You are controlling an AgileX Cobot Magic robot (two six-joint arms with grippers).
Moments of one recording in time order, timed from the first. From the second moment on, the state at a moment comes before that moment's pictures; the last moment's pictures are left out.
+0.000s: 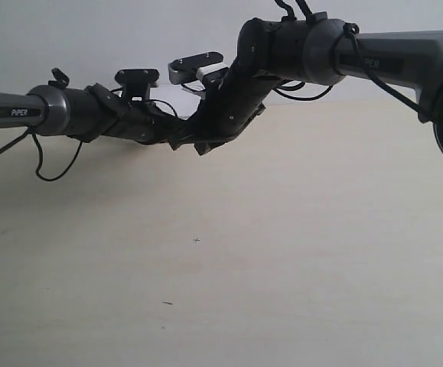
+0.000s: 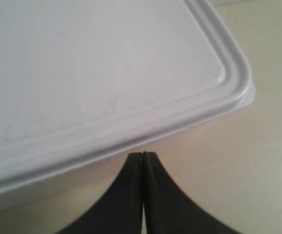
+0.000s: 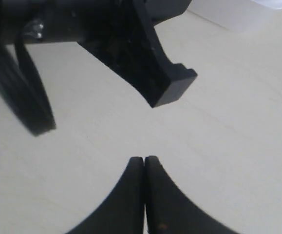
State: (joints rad) left arm -0.20 2.48 -1.85 -0.86 0.17 0.70; right arm 0.51 2.31 -1.92 0.25 0.76 -0.28
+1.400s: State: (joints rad) left arm -0.20 1.22 -0.60 -0.20 -0.26 -0.02; right arm 0.51 1.48 -1.05 0.49 0.46 -0.46
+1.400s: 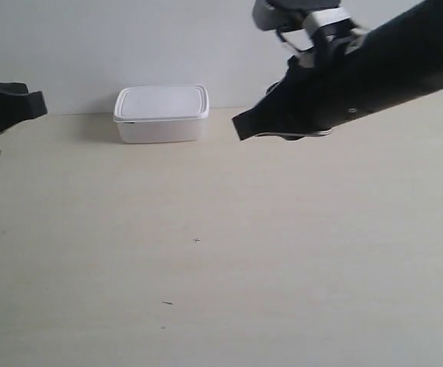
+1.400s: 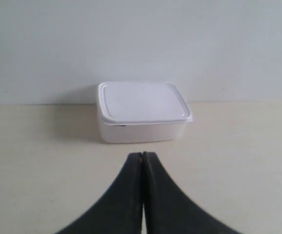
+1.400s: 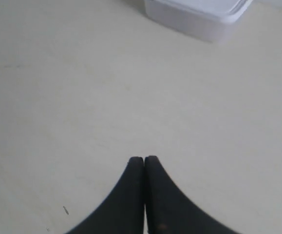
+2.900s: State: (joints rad) left arm -0.20 0.50 -0.31 0.41 -0.26 -0.79; right arm 0.51 0.94 -0.69 0.50 0.17 -0.41
